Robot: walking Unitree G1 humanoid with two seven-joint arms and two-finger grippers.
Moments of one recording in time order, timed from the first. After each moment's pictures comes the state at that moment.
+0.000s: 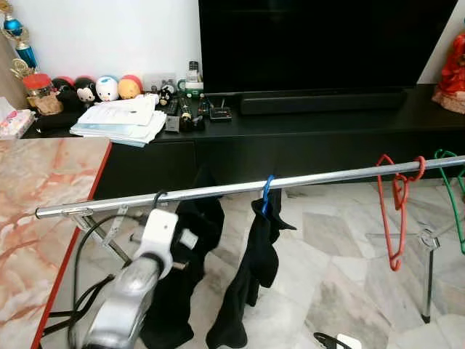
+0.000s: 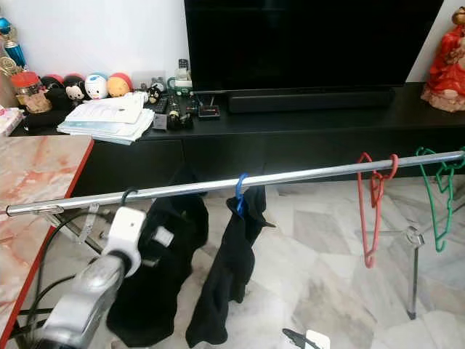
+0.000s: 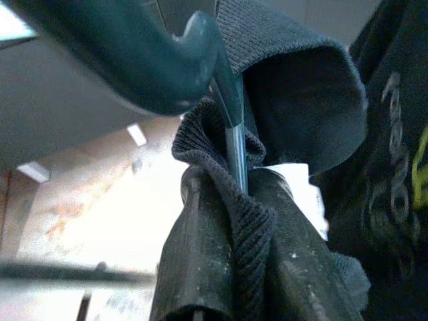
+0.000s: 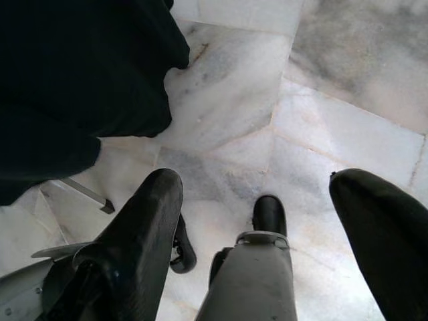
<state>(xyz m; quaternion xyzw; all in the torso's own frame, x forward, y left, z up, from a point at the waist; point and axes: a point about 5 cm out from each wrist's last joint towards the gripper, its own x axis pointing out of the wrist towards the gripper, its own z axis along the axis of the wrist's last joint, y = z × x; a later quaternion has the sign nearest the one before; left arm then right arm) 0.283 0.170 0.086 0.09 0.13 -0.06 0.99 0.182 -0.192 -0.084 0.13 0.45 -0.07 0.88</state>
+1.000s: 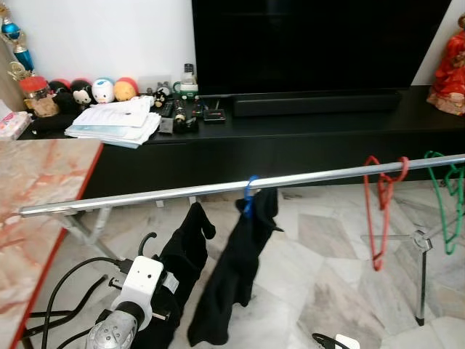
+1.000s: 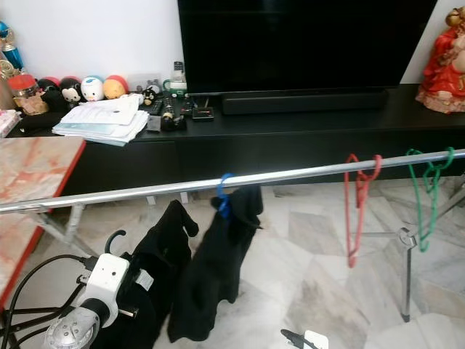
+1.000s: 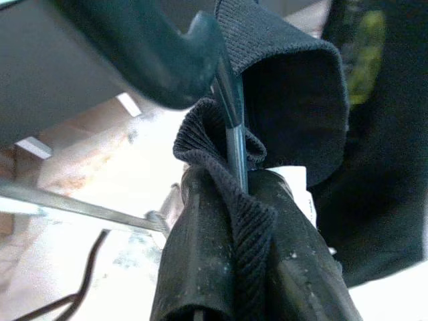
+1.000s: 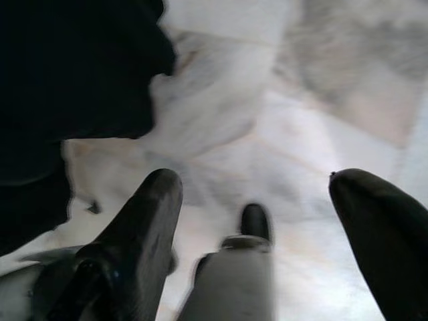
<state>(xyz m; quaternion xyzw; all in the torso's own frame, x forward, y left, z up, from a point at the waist) 0.237 0.174 0.062 0.12 0.16 -0.07 0.98 0.182 -0.192 -0.084 0.12 0.45 -0.07 0.88</state>
